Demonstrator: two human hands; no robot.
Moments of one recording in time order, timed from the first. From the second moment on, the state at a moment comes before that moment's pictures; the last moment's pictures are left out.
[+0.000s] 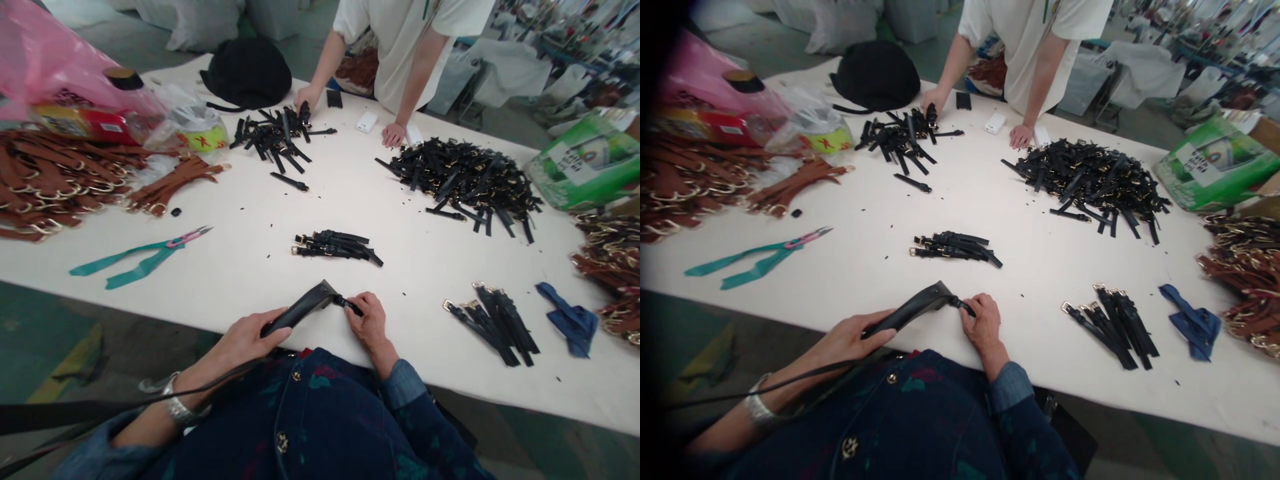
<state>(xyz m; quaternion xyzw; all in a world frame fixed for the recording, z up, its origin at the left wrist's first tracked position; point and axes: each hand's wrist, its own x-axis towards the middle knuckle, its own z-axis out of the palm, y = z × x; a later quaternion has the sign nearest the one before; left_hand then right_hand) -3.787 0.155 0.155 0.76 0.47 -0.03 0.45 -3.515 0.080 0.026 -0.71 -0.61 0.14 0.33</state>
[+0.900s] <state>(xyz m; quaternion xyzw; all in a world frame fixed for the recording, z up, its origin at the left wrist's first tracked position) -3.759 0.152 0.154 0.76 0.49 -0.02 0.42 -3.518 0.078 0.016 -0.70 -0.62 0.12 0.33</state>
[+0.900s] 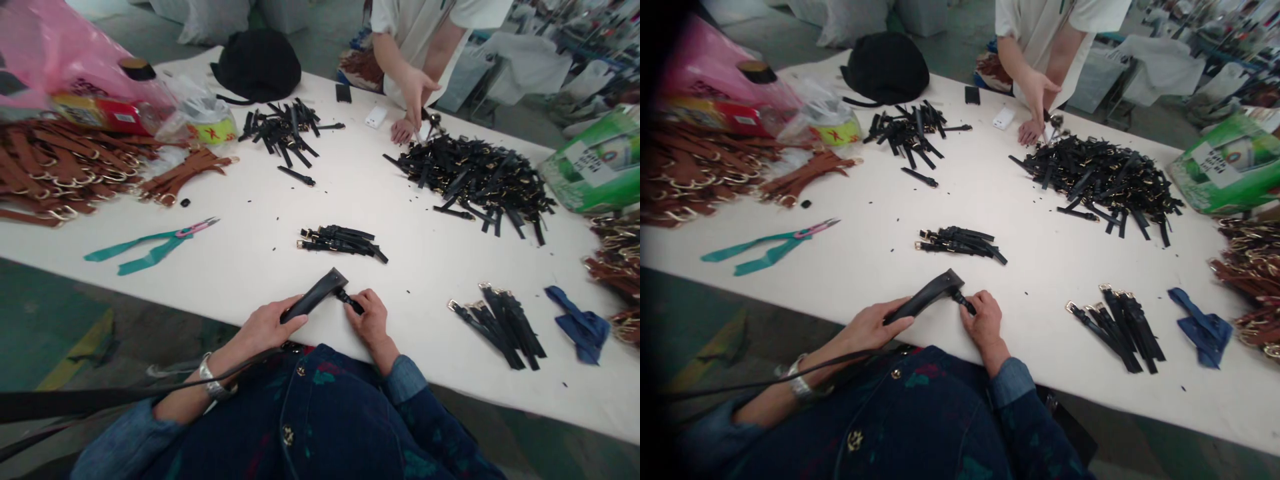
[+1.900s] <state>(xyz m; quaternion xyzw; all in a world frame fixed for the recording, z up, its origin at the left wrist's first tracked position) -3.809 0.116 0.137 0.71 0.52 0.02 0.48 -3.518 0.078 0.017 -0.70 -0.62 0.12 0.35</state>
